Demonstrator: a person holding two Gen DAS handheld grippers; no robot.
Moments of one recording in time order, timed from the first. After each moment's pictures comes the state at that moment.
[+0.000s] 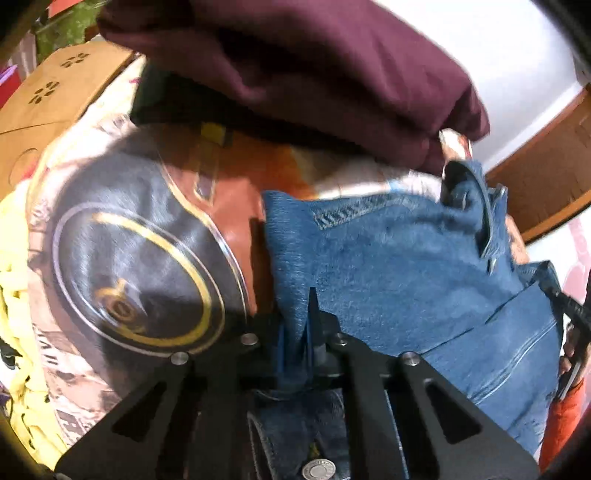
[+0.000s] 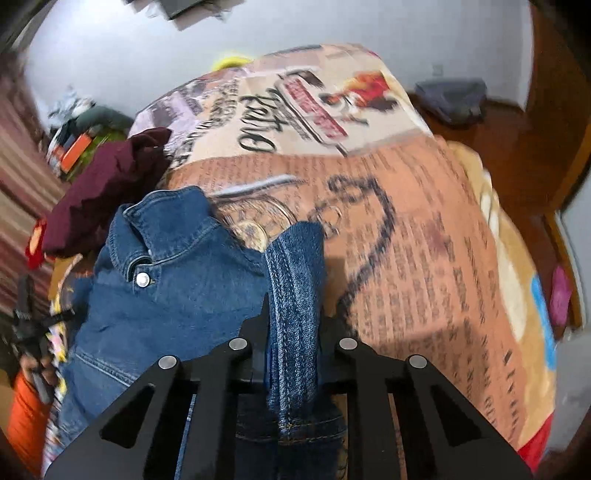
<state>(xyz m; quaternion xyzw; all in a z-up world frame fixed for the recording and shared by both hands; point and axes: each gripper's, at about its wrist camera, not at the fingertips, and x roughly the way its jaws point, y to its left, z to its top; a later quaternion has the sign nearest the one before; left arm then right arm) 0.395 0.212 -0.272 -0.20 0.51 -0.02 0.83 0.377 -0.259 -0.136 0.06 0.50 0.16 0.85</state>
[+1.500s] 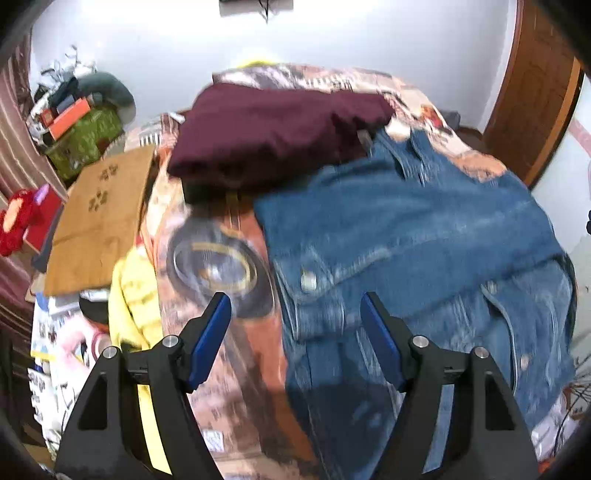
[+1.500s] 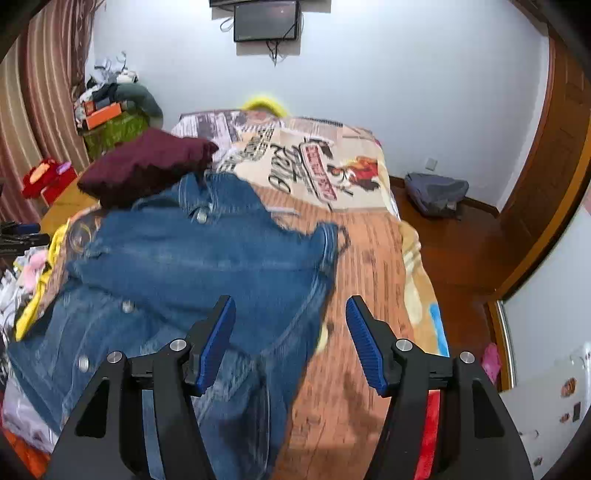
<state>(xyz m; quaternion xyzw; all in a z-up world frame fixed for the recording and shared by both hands) 0.283 0.158 -0.160 0.01 0.48 0.00 0.88 0.249 -0.266 -0.059 -0.08 0.40 0.16 0.90</state>
